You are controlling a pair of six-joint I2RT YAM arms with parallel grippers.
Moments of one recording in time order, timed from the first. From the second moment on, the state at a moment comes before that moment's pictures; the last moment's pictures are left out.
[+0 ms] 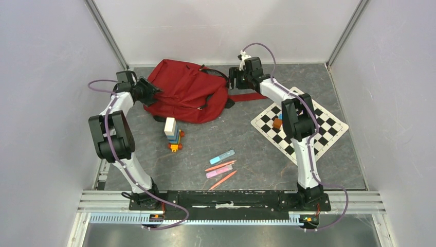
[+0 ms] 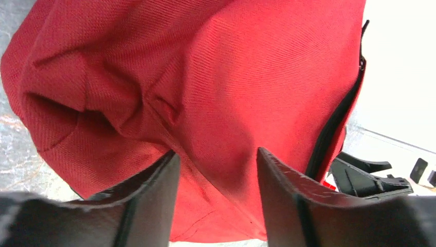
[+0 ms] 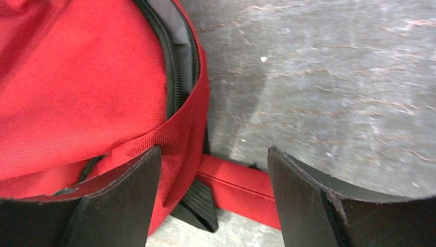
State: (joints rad) left arm 0.24 1.82 1.30 -0.29 0.39 -0.77; right arm 0.38 2.31 1.87 -0.21 -0.19 0.27
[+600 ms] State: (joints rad) left arm 0.15 2.08 1.64 -0.38 0.37 -0.63; right arm 0.38 2.23 1.54 0.15 -0.42 0.47
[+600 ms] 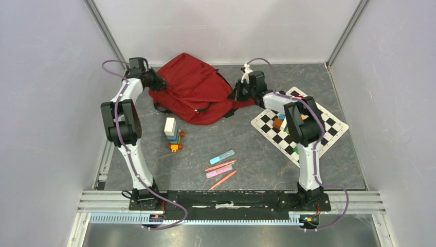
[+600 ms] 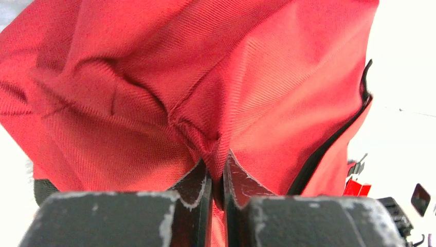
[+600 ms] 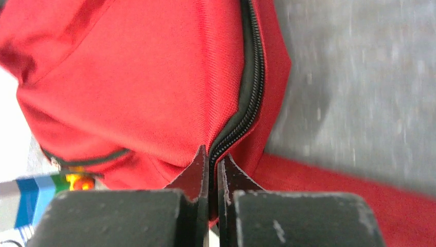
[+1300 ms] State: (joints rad) left arm 0.01 2.03 1.73 -0.41 0.32 -0.51; right arm 0.45 1.77 1.22 -0.12 -0.10 0.14
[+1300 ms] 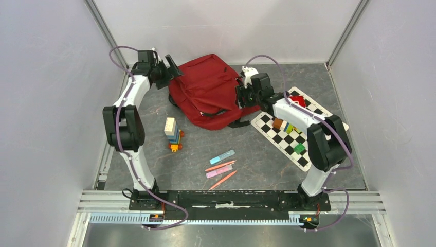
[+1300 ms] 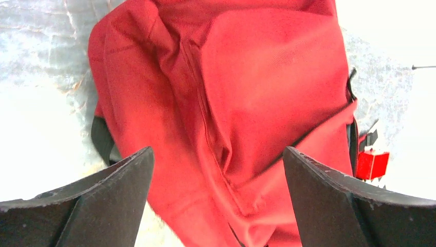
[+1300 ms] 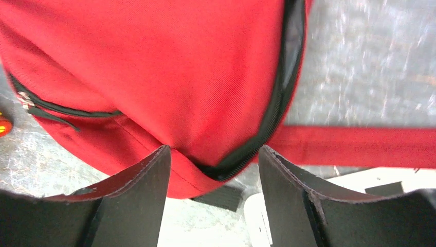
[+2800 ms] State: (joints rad) left arm -0.10 1.92 1.39 -0.44 0.42 -0.53; right arm 0.80 2.13 1.62 -0.22 -0.07 -0.27
